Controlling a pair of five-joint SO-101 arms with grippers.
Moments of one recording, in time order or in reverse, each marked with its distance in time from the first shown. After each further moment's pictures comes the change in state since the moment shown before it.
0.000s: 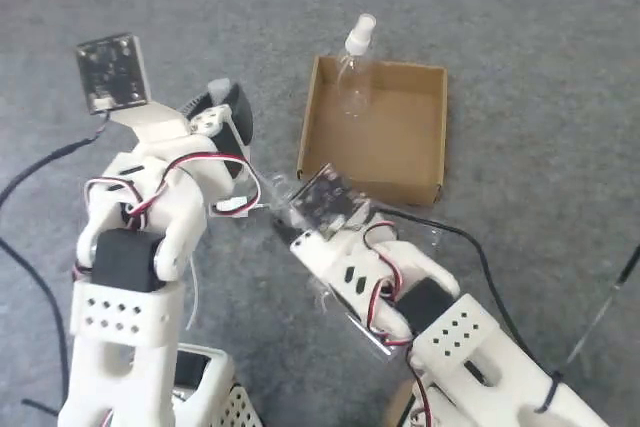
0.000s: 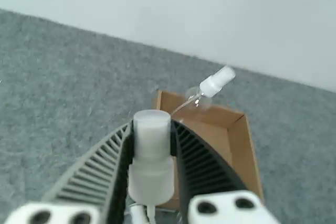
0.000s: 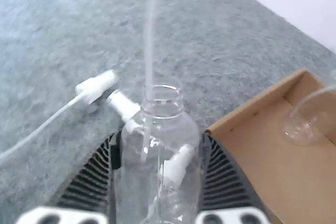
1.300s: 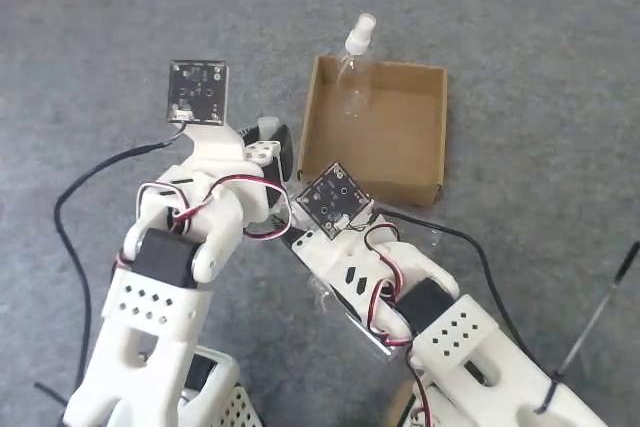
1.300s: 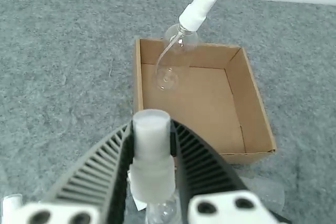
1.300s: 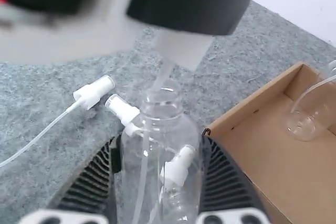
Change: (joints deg) left arm 7.7 0.0 11.6 -4.4 -6.2; right arm 0.8 0.0 1.2 -1.0 -1.2
